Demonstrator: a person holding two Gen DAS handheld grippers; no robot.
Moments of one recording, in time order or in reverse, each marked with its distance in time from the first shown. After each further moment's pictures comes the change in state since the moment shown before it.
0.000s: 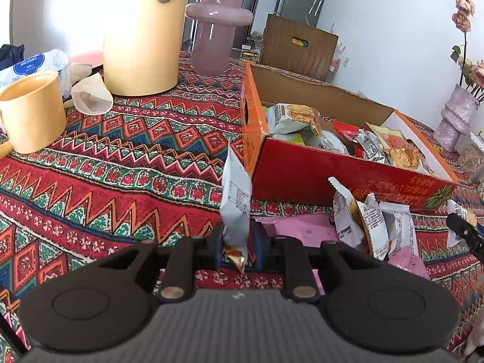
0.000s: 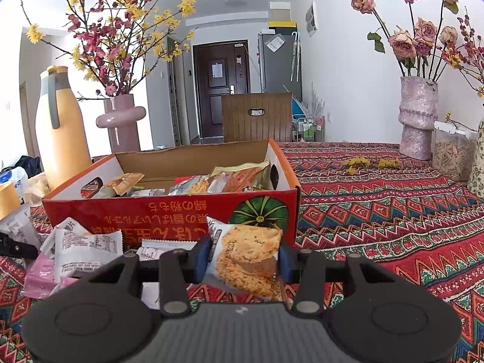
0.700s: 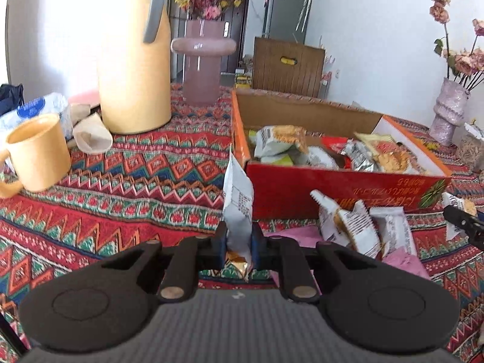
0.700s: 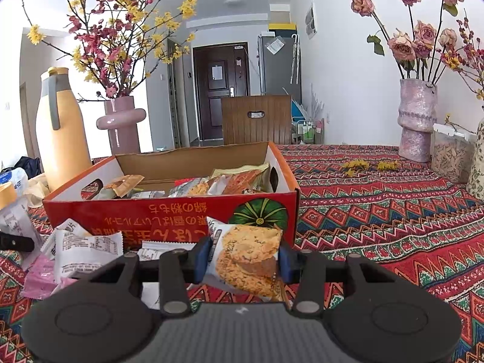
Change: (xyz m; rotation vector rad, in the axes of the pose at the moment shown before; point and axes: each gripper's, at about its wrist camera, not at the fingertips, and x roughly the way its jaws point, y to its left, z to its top) left arm -0.025 -0.019 -0.001 0.101 -0.120 0.026; right arm -0.003 0.001 0.000 -0.013 -0.015 0.001
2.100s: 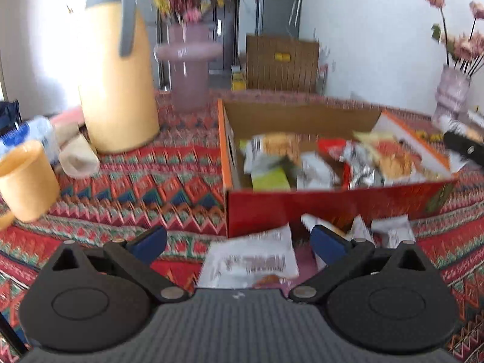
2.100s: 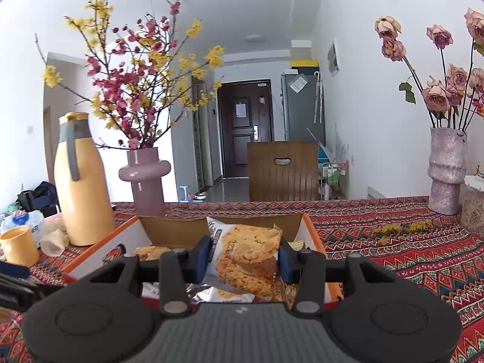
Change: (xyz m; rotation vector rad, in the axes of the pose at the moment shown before) left arm 0.029 -0.017 0.023 0.057 0.049 0.015; right arm 0.015 0.015 0.063 -0.020 -0.155 0.092
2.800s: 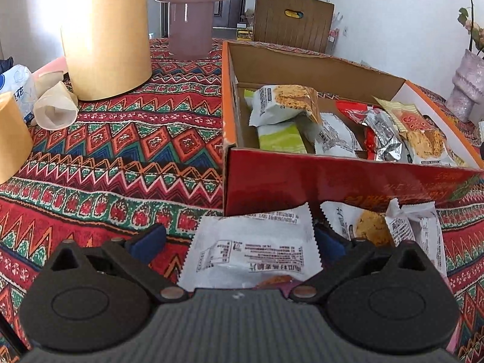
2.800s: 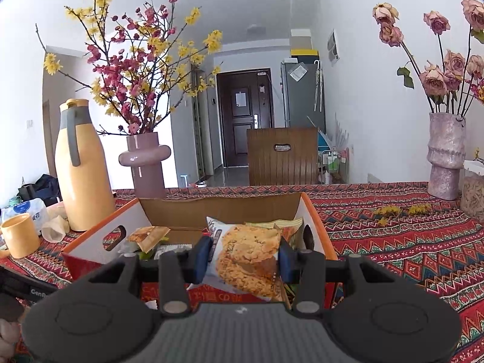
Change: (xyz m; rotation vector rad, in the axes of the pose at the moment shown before) left arm 0.050 0.006 -0.003 -0.059 0.167 -0.010; right arm 0.001 -0.002 -0.015 0.013 0.051 0.000
